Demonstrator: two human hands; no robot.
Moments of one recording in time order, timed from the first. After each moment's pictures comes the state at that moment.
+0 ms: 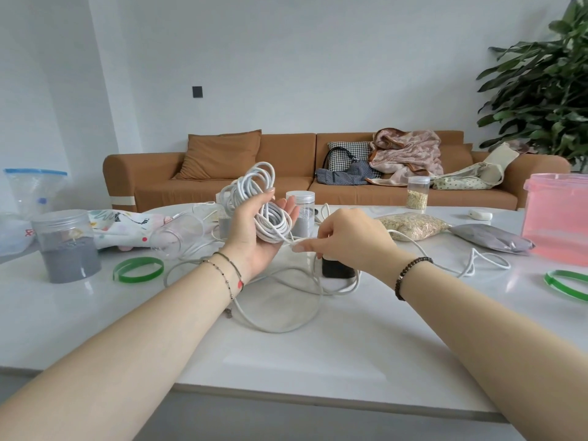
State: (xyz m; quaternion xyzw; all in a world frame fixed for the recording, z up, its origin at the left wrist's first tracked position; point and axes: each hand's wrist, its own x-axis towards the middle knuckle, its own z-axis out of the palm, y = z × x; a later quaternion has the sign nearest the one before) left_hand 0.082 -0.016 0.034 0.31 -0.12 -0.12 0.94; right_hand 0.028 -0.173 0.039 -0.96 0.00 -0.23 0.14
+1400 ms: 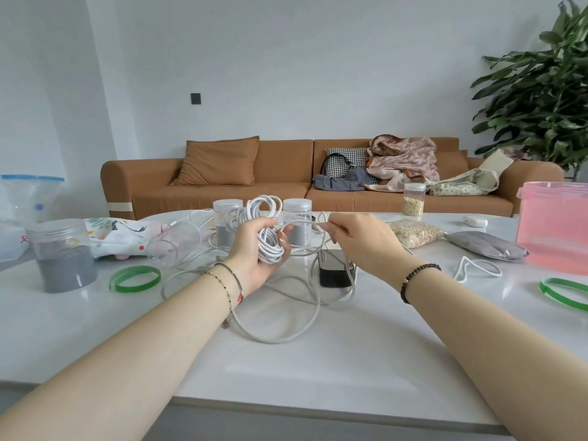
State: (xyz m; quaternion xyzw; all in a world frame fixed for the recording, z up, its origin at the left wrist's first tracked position) left_hand 0.088 -0.017 0.027 0.40 -0.05 -0.17 0.90; right_hand 0.040 -0.204 0.032 -0.93 -0.07 -0.32 0.16
